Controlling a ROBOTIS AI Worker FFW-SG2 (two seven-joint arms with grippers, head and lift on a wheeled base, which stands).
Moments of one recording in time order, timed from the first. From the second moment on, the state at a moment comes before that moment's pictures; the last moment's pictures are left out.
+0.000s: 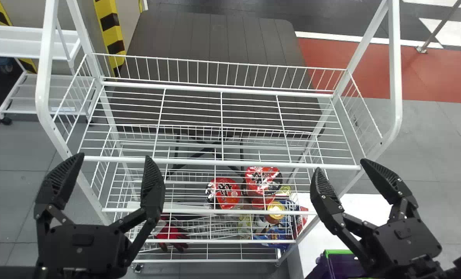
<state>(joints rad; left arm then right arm) 0.80 0.22 -0.32 -2.29 -0.09 -0.18 0.32 0.92 -0.08 -0.10 -2.38 -0.17 -0.06 0.26</state>
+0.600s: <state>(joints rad) 0.81 0.22 -0.32 -2.29 -0.09 -0.19 0.32 0.92 -0.08 -0.10 -2.38 -0.17 -0.06 0.27</state>
